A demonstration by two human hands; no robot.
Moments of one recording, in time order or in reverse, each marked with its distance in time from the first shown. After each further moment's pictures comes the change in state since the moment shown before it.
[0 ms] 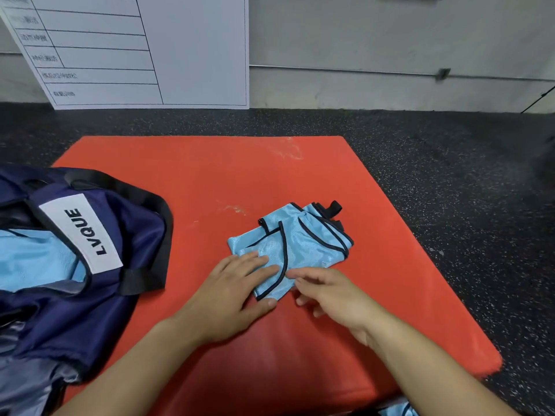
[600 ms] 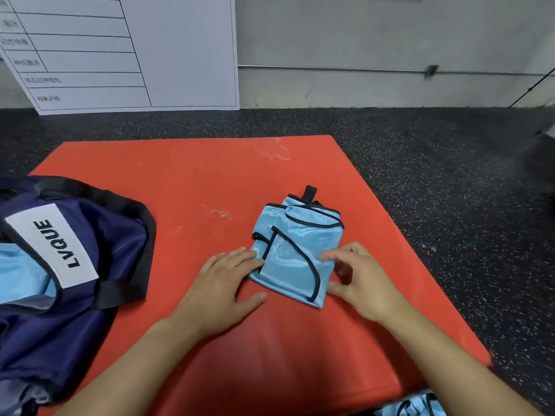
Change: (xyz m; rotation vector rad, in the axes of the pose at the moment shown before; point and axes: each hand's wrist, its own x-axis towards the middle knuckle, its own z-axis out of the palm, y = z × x) left_hand 0.024 -0.004 0.013 -0.044 0.082 -0.090; right_hand 0.020 0.039 -0.082 -0.589 0.308 -0.473
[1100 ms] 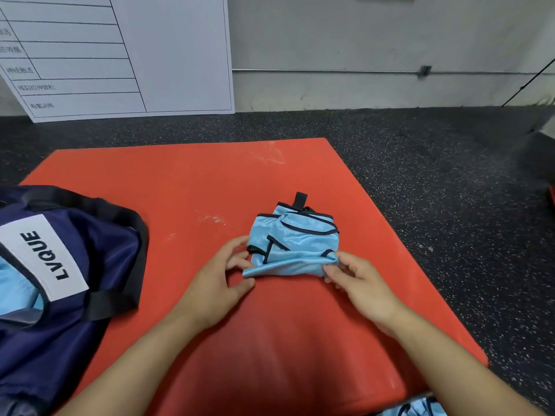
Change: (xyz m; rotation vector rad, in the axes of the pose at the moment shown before) left_hand 0.020 0.005 -0.006 -0.590 0.072 -0.170; right_hand 0.002 -0.003 0.001 0.454 0.013 0.103
